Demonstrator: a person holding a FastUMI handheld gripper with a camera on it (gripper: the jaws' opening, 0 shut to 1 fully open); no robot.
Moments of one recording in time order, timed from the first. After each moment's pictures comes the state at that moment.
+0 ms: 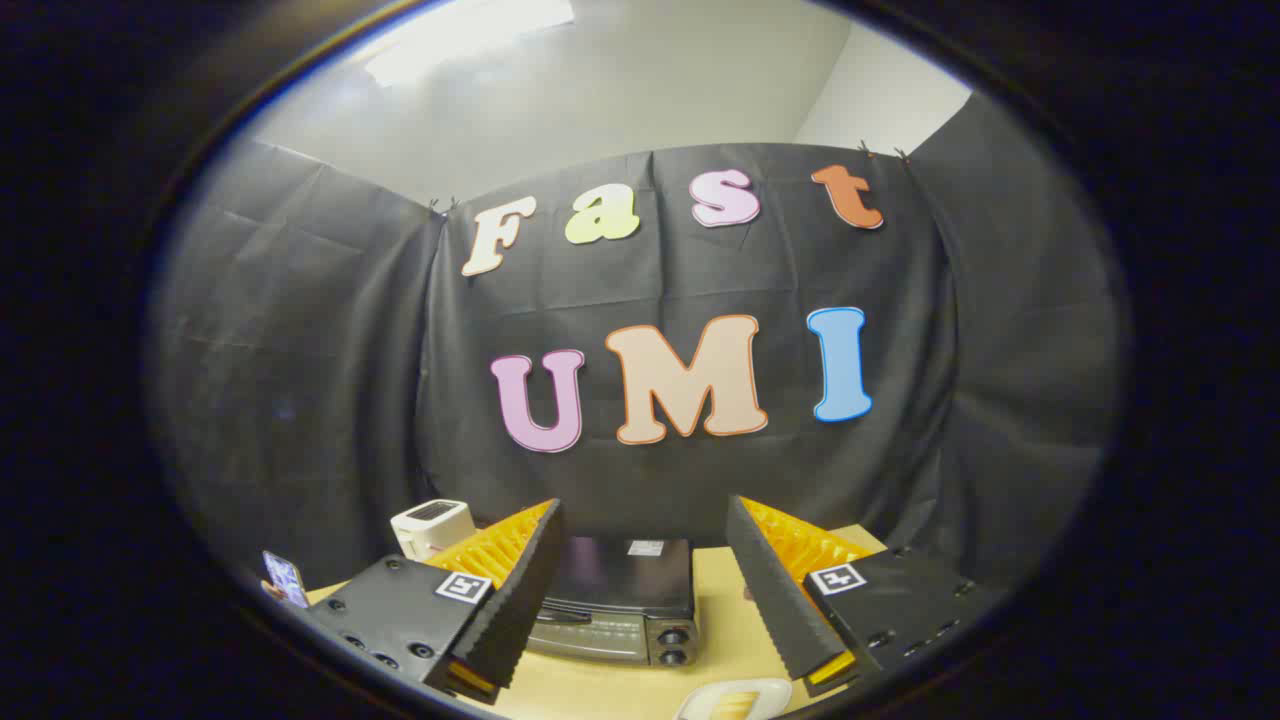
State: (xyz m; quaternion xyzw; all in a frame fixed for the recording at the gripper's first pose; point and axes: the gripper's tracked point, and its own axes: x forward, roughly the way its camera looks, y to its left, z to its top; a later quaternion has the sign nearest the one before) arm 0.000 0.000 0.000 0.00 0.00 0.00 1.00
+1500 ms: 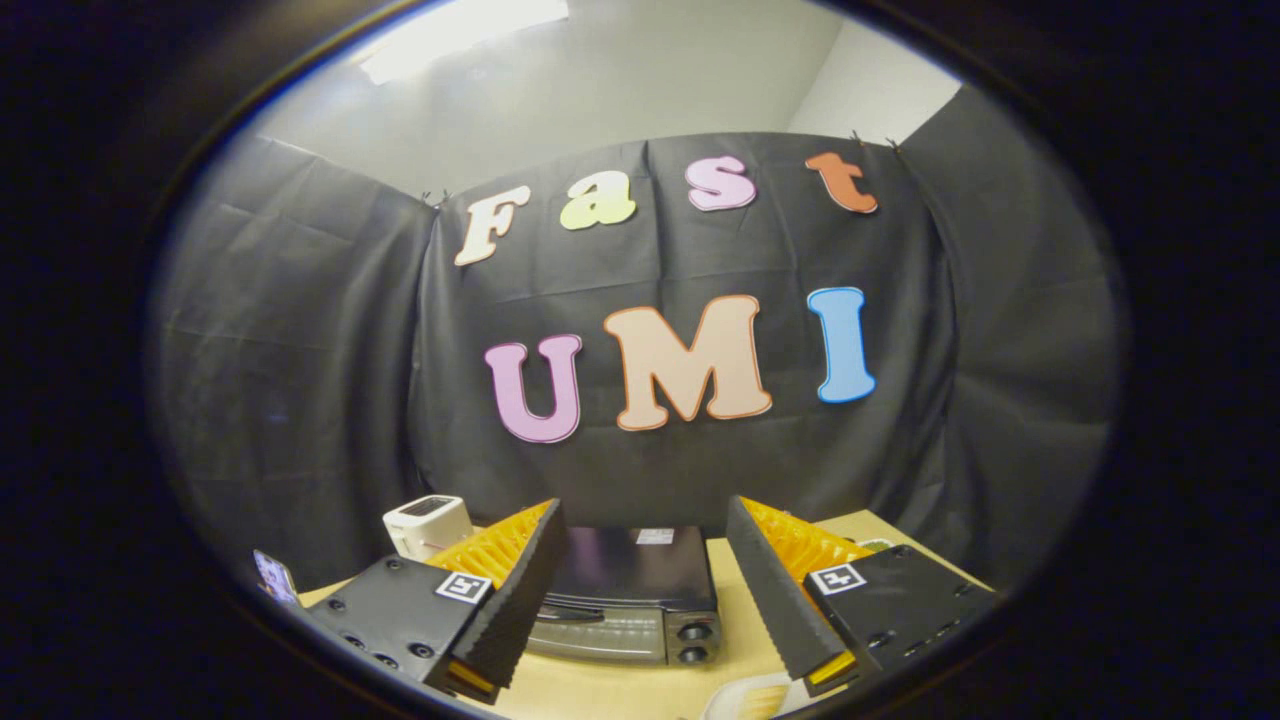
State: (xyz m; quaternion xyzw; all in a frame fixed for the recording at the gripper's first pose) arm 0.029 0.019 -0.053 0.02 0.00 -0.01 1.00
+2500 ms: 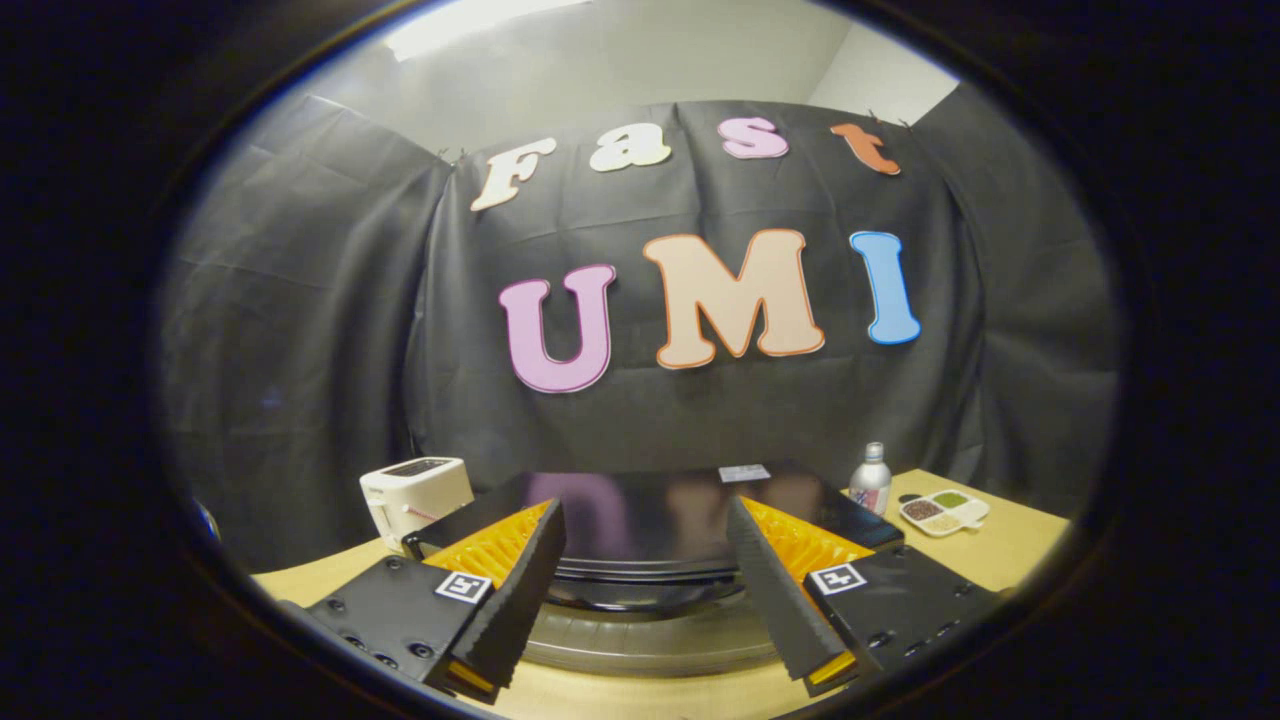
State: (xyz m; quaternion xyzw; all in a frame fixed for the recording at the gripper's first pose) arm 0.110 0.114 -0.206 0.00 0.02 -0.02 1.00
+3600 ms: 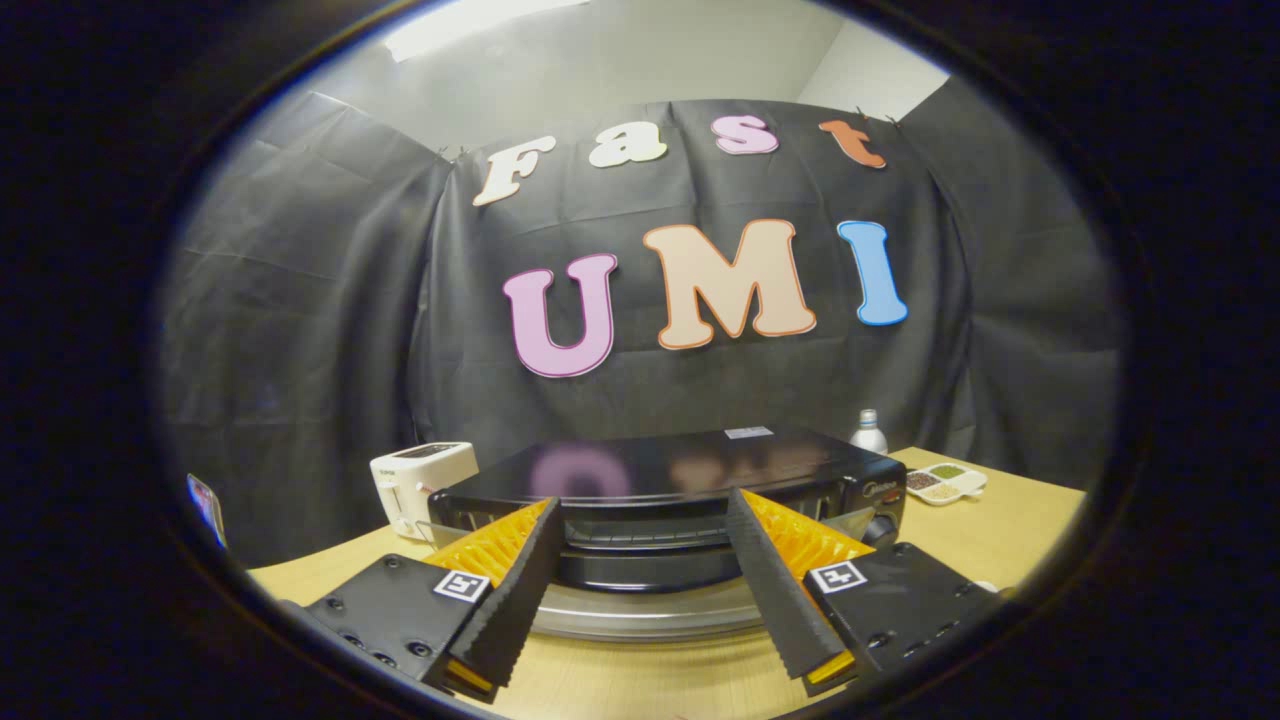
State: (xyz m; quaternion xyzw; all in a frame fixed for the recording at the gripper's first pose) arm 0.056 0.125 -0.233 0.01 0.01 -0.04 1.00
